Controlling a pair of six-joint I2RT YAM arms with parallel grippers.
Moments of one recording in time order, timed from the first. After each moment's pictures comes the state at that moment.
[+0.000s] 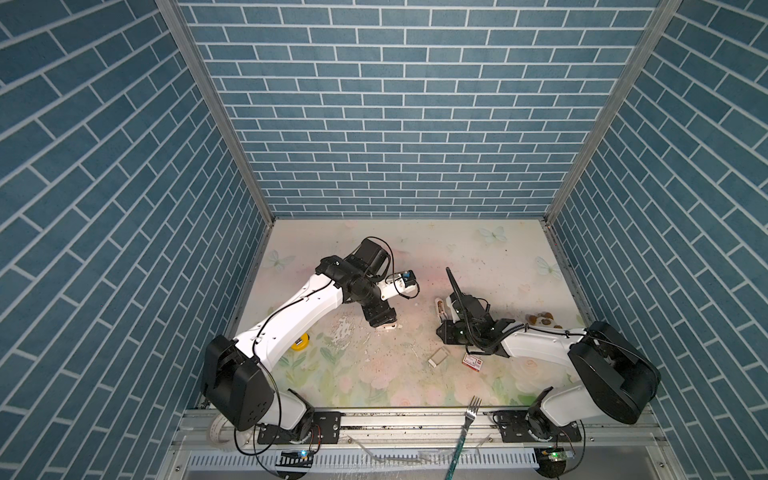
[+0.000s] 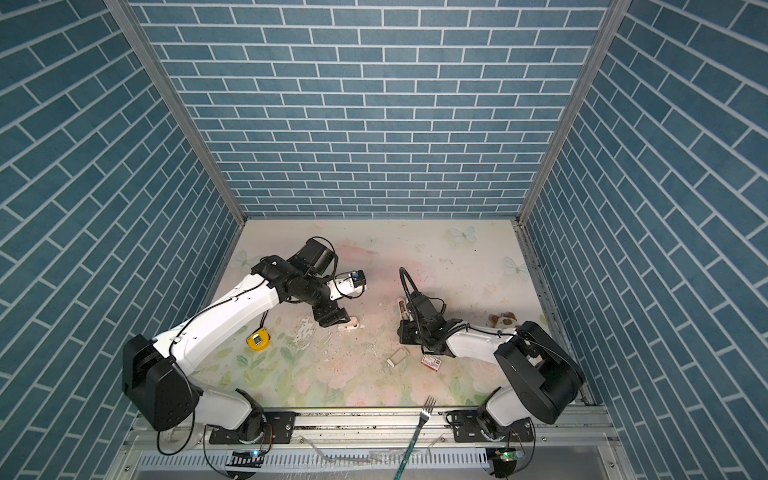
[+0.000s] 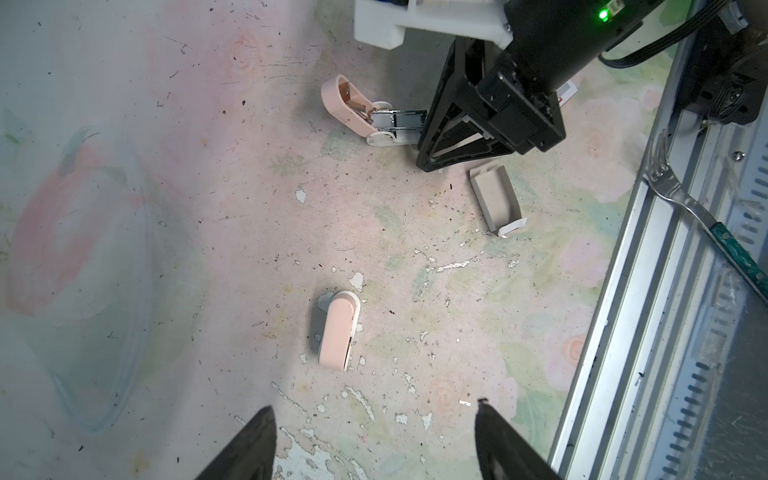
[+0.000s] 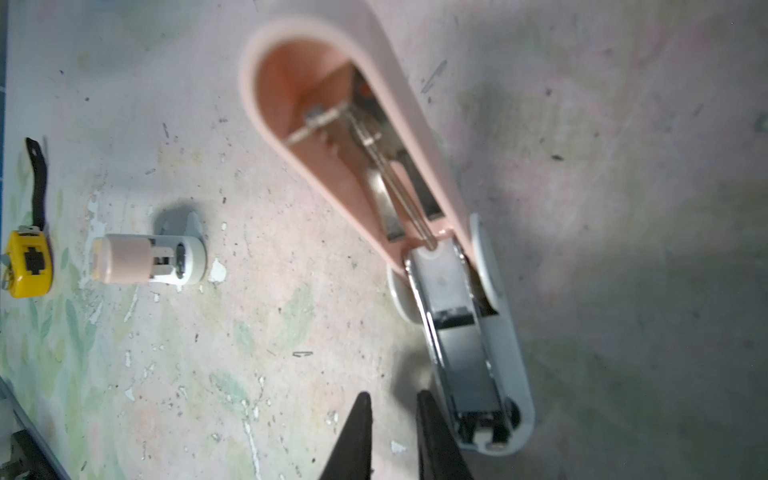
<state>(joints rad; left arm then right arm) -0.61 1.46 1.32 -1.03 0.29 0.57 0.76 1.48 0.56 0.00 -0.15 0.69</state>
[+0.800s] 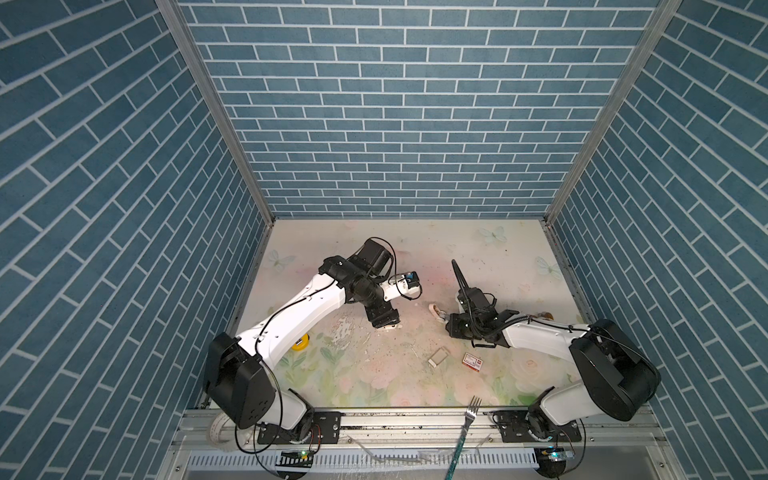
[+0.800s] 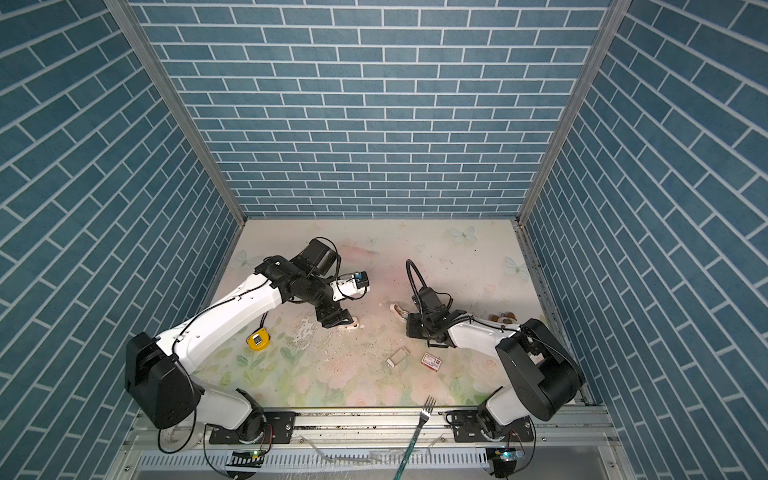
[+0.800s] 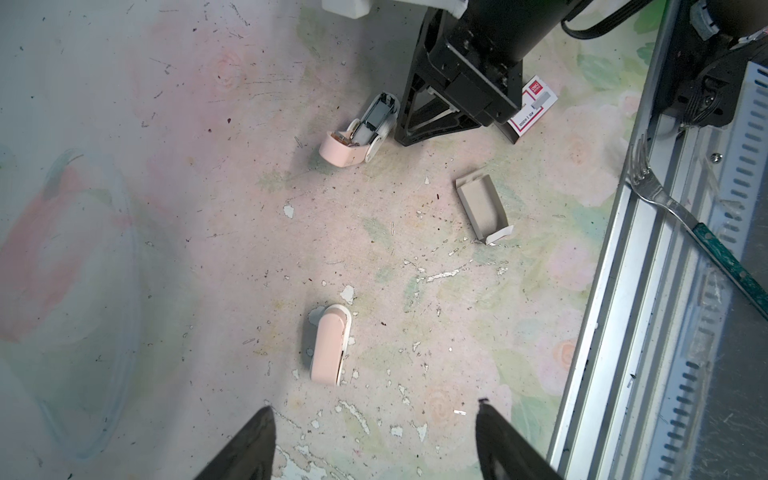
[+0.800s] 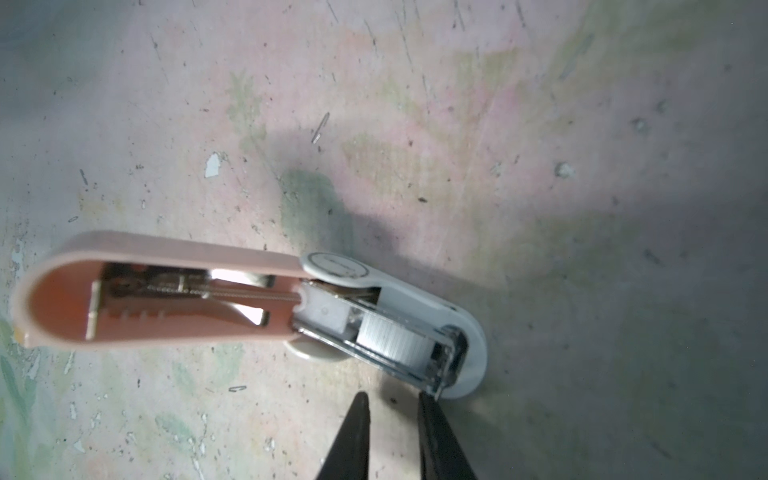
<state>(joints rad) -0.64 1.48 1.32 -1.01 0.31 0.58 0.66 1.49 0.63 -0.15 -0.11 0.65</state>
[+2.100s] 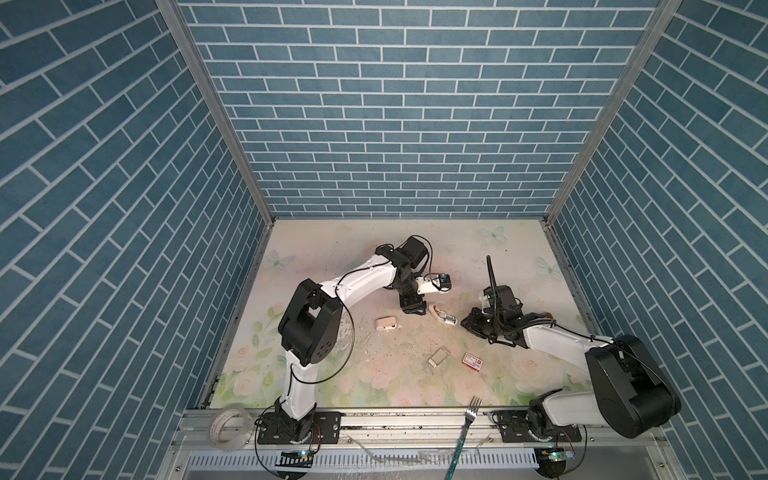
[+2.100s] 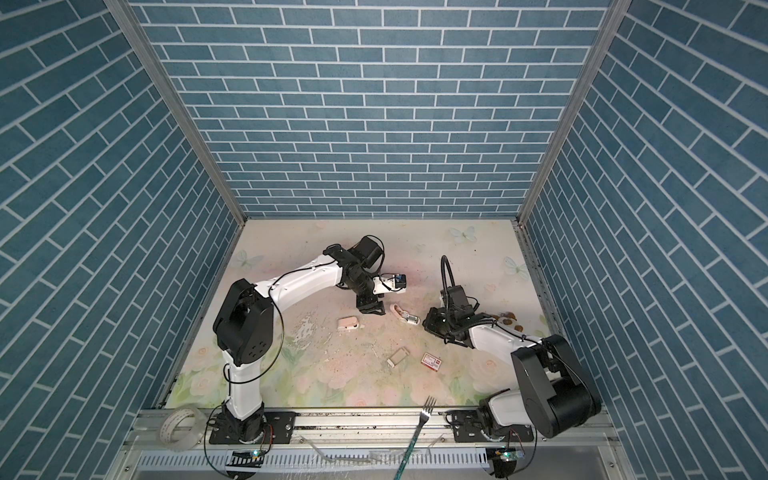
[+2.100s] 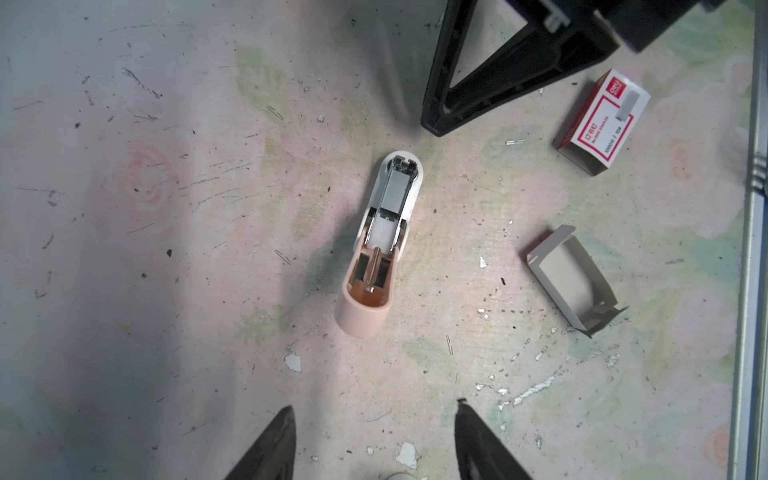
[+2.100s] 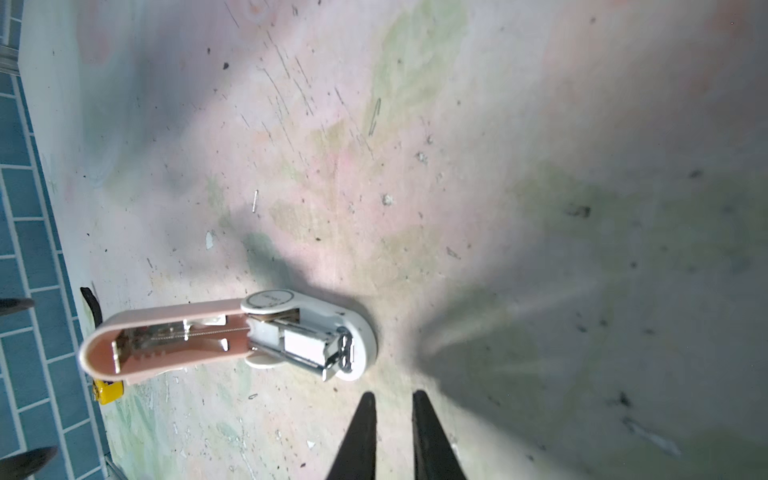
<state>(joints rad) -0.69 1.98 1.62 -0.90 0.37 0.77 0.42 1.38 0.53 -0.11 -0.31 0.76</state>
